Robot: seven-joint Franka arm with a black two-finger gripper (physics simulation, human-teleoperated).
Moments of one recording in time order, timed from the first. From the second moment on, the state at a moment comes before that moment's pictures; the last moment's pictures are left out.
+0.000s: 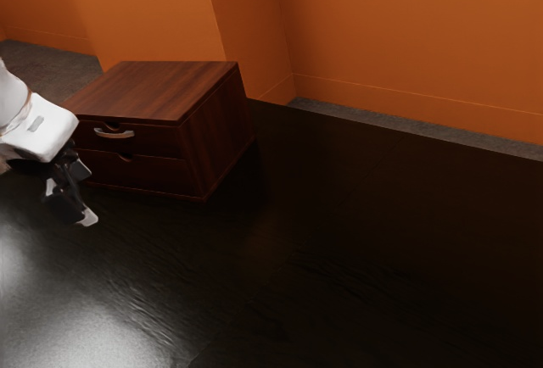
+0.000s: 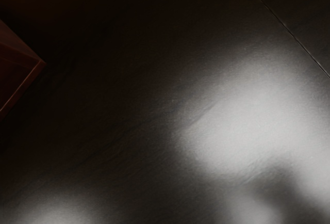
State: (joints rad) arm 0.09 -0.59 0.16 -2.17 0.16 1.91 0.80
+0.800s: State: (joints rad) arm -0.51 -0.41 0.92 -2.02 0.48 2.22 1.36
